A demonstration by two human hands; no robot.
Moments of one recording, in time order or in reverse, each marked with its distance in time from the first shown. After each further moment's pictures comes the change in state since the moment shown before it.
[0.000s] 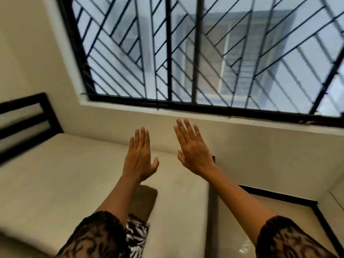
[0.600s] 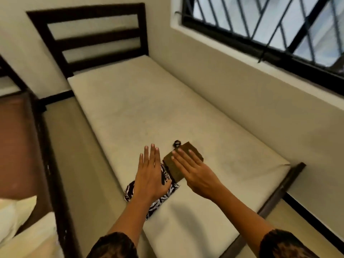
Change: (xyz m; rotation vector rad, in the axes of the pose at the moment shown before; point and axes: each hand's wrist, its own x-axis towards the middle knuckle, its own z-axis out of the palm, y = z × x) left_hand -0.143 -0.066 0.195 0.224 -0.284 -0.635; right_hand -0.054 -0.089 0.264 0.261 -0.217 -0.850
